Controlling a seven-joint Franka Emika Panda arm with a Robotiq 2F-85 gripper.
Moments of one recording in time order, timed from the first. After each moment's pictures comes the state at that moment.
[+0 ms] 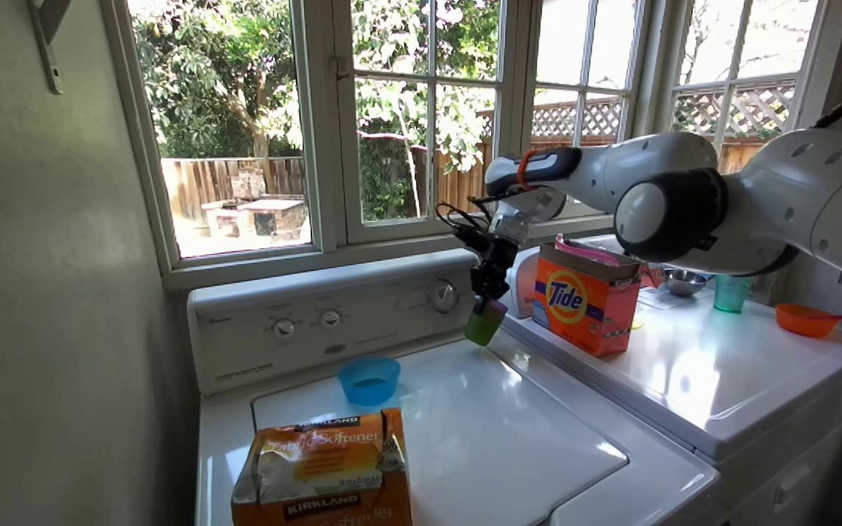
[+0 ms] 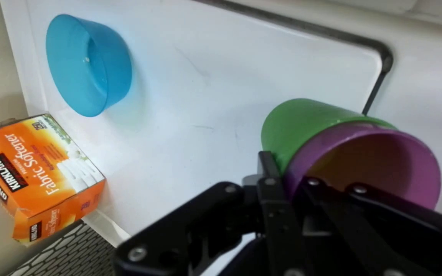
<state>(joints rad) -0.23 1.28 0.23 -0.52 0.24 1.45 2.70</state>
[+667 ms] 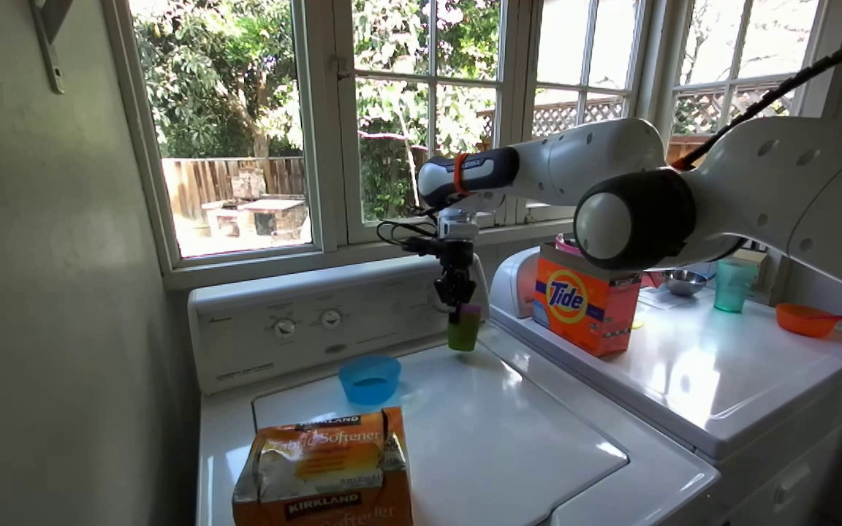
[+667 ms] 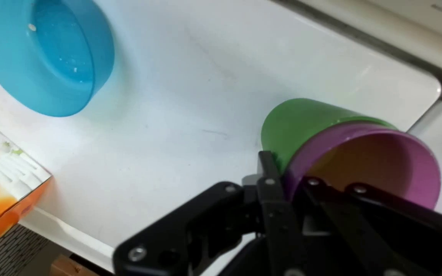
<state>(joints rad) 0.02 1.24 0.04 -0.52 0.13 1.45 2.71</state>
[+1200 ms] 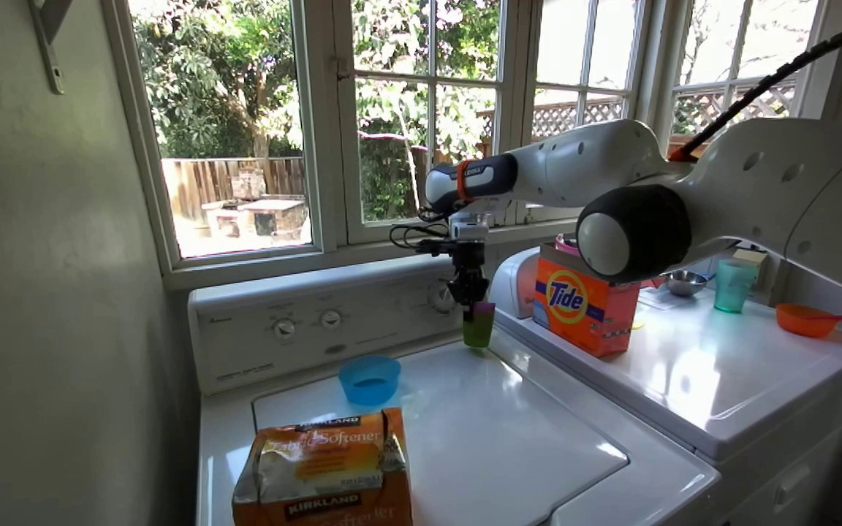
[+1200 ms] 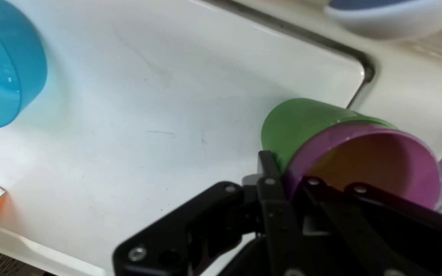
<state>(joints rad) 0.06 1.24 -0.17 -0.54 0.25 1.49 2.69</state>
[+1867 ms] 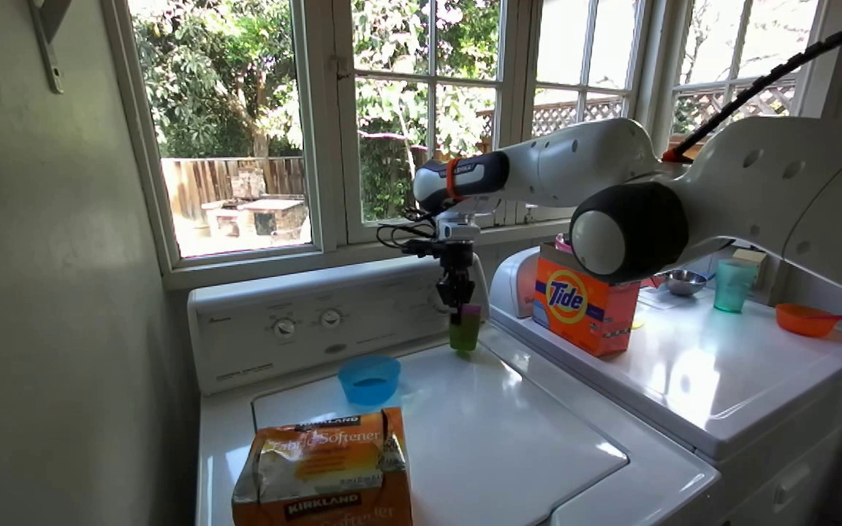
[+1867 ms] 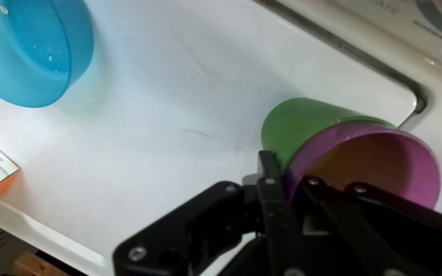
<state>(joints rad) 0.09 1.24 -0.14 -0.54 0.24 1.47 2.60</state>
